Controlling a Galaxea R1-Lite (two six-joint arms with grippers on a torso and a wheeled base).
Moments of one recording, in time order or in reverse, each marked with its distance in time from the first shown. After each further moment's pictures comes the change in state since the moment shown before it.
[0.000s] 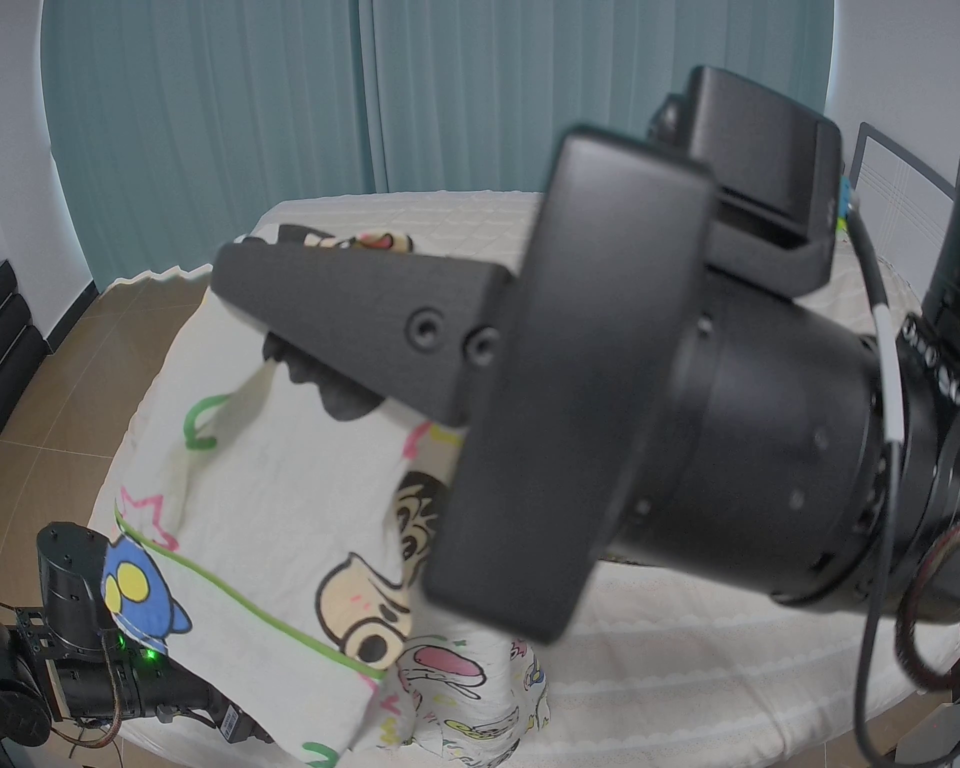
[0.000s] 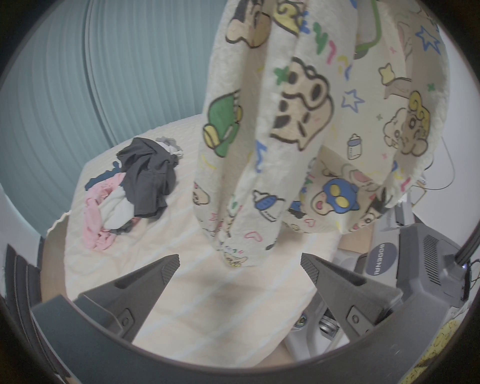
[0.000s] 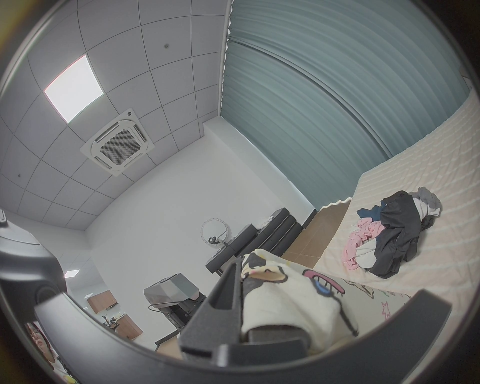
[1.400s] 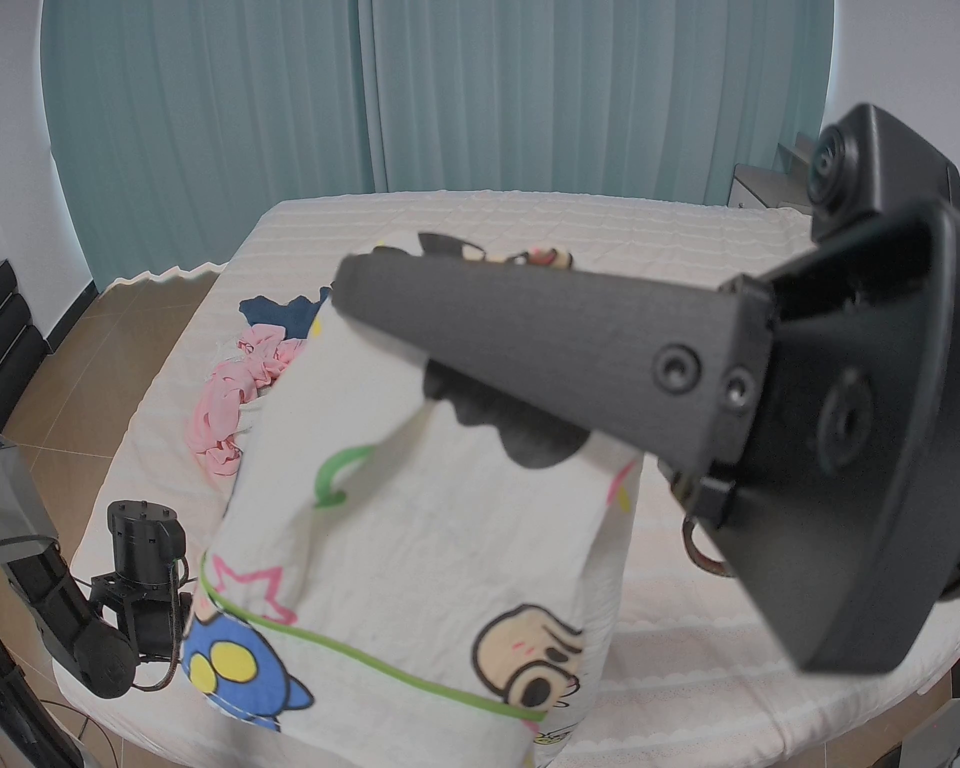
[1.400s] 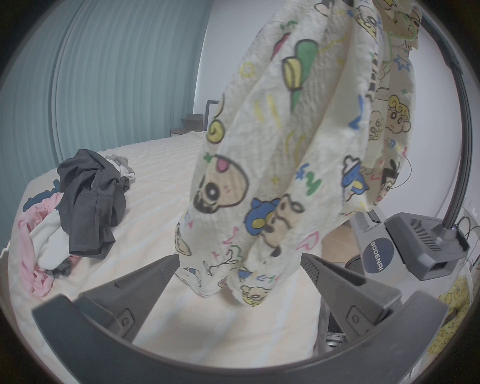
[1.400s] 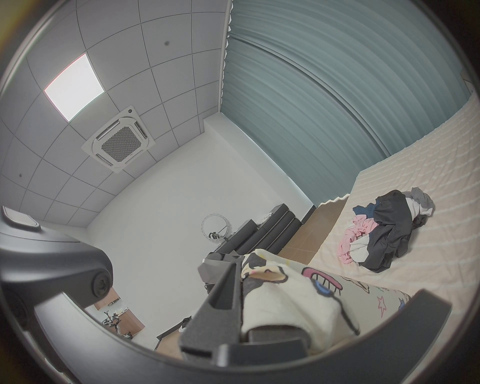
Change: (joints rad) left arm 0.313 0.585 0.037 -0.639 -0.657 0.231; right arm -0.008 -0.135 0.096 0.070 0.024 -0.005
